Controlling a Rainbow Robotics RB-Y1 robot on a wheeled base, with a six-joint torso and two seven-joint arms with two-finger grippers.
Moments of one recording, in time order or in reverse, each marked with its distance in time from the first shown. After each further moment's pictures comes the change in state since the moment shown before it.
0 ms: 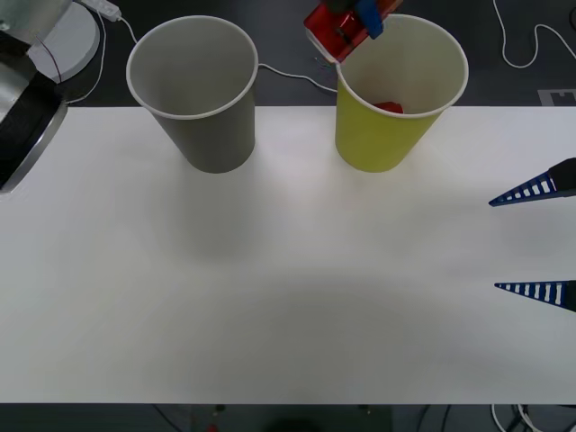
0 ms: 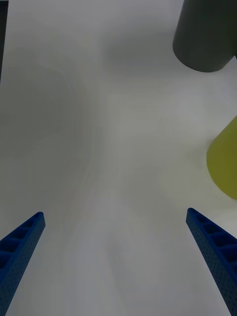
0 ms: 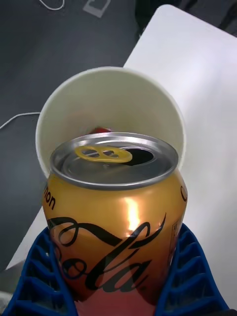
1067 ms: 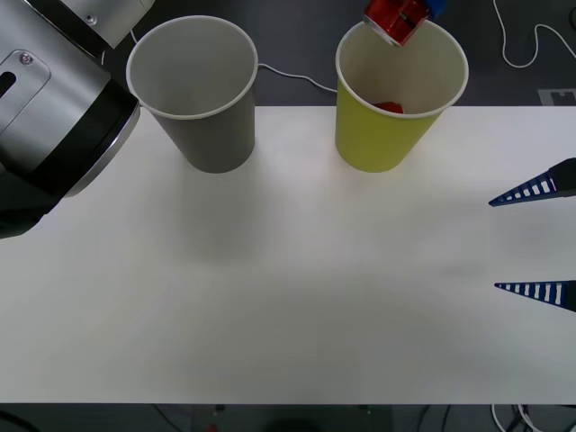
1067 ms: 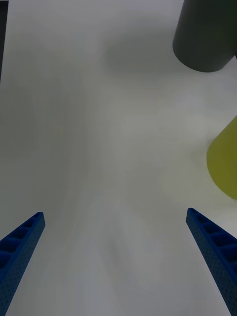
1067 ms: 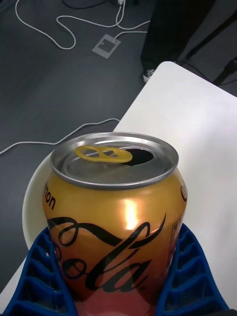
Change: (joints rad) right arm 0.000 0.000 0.000 0.000 0.000 0.000 0.000; left arm -0.089 -0.162 -0.002 0.256 -0.040 0.213 -0.001
